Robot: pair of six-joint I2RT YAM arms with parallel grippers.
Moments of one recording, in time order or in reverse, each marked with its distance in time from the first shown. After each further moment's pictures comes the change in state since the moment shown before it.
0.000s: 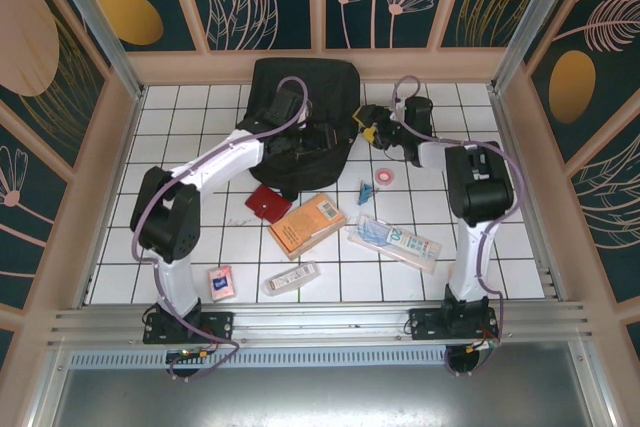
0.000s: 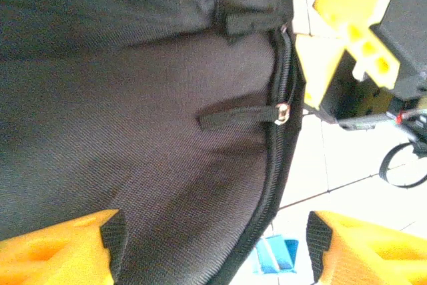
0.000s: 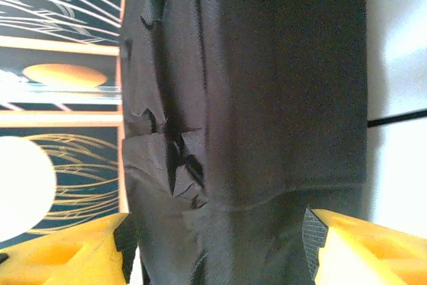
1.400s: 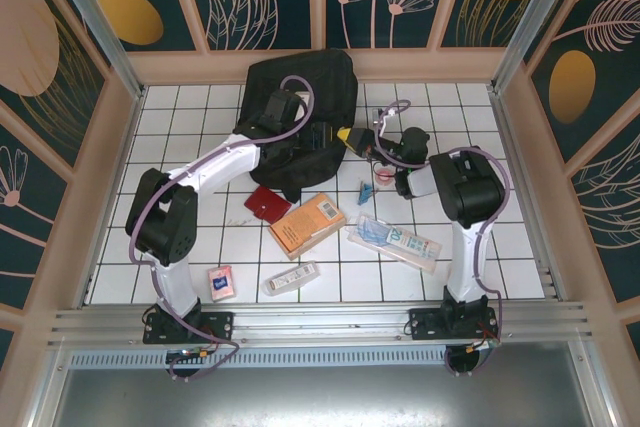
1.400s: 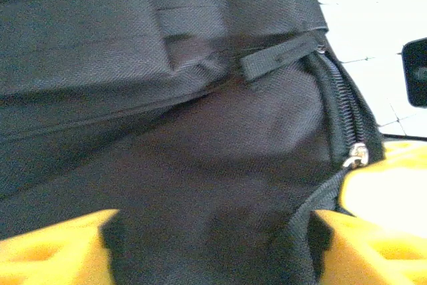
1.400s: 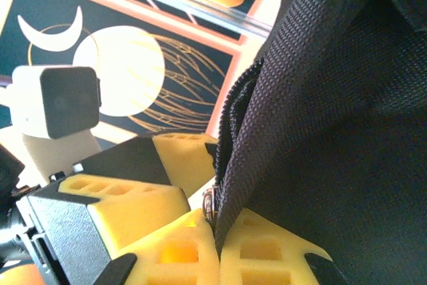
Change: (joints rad) left arm 0.019 -0.007 -0.062 0.175 -0.043 0.311; right arm 0.081 0.062 -0.300 0.979 -0.238 0.245
